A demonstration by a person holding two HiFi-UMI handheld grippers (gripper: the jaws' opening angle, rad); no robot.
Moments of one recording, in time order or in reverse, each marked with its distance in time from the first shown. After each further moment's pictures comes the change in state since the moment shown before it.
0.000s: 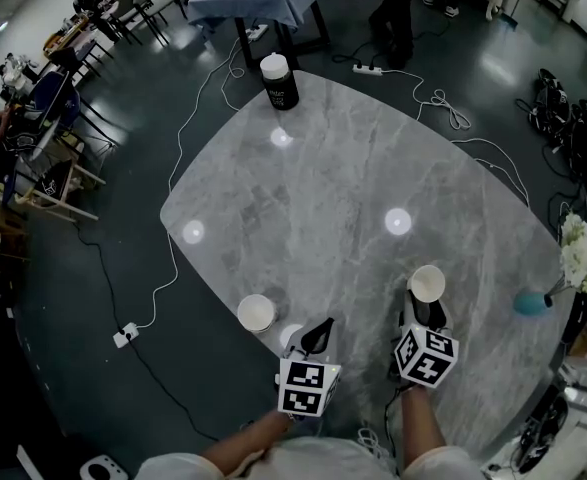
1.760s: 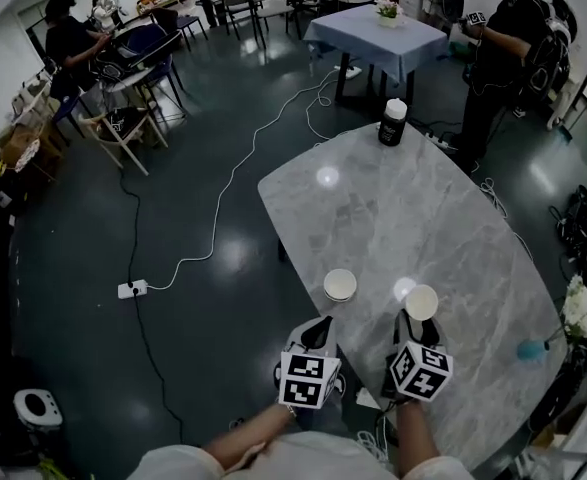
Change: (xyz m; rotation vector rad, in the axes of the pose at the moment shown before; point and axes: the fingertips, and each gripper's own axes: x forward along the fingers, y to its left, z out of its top) left arm -0.164 0.078 -0.021 -0.186 -0.228 0.221; right arm -0.105 0.164 -0.009 -0.218 -0.064 0.270
